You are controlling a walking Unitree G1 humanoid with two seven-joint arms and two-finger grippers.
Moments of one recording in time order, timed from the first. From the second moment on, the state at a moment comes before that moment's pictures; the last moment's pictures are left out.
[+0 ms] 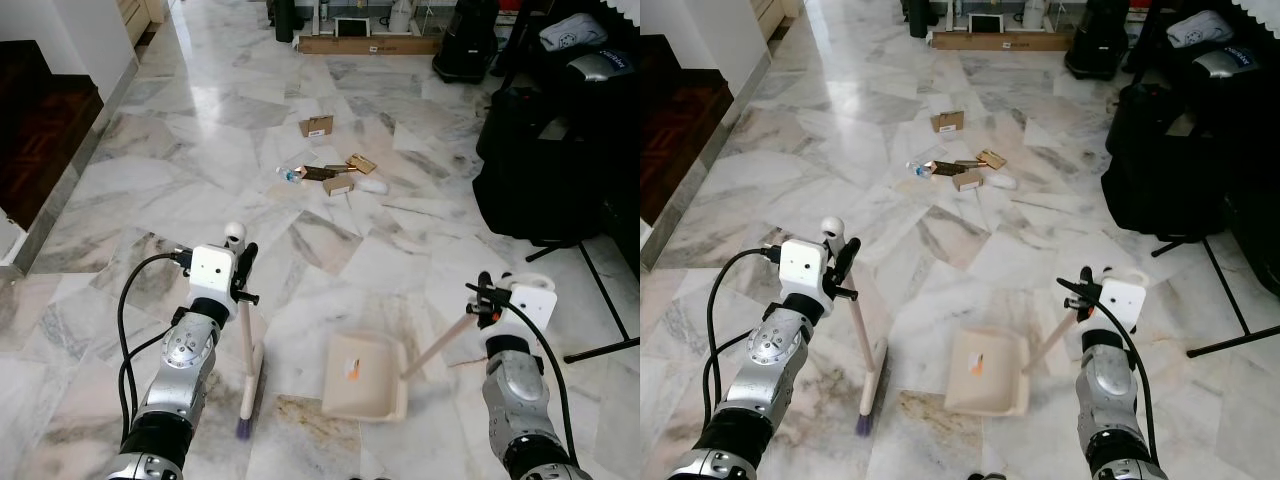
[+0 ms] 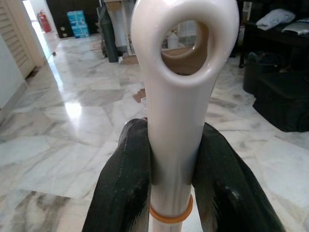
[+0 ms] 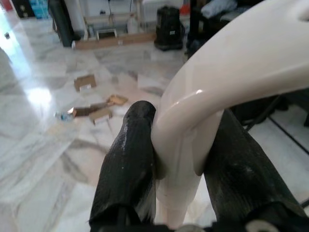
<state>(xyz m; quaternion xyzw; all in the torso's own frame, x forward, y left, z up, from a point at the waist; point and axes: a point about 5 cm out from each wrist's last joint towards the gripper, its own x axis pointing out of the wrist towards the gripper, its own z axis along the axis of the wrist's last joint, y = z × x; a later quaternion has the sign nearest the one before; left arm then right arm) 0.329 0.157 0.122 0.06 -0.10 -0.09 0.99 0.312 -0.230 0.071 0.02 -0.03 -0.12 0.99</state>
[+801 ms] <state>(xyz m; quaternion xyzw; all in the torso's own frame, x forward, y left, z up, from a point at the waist) 0.338 0.150 0.130 0.06 -0.12 -0.09 0.99 0.314 -0.215 0.077 0.03 -0.04 -0.10 0.99</state>
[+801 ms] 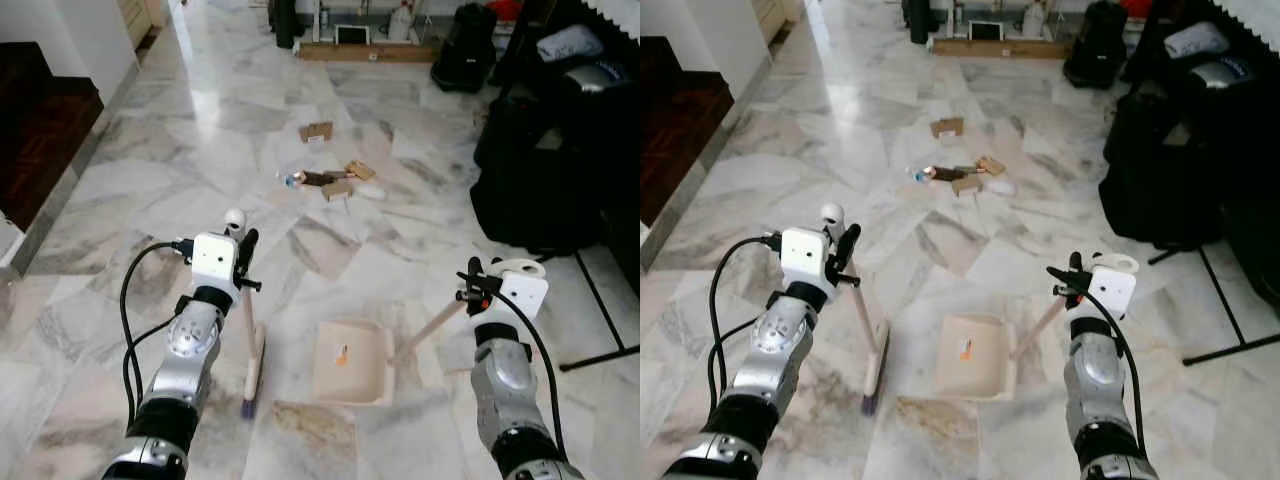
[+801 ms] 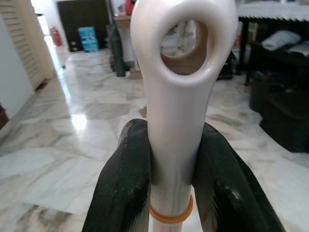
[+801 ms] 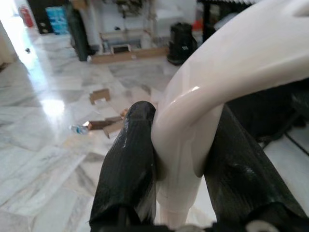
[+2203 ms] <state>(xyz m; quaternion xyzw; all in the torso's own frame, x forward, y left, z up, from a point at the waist) 0.340 0.147 0.128 0.06 -0.13 -0.09 0.99 0.312 -0.218 0.087 0.00 -0.06 -0.09 0.99</state>
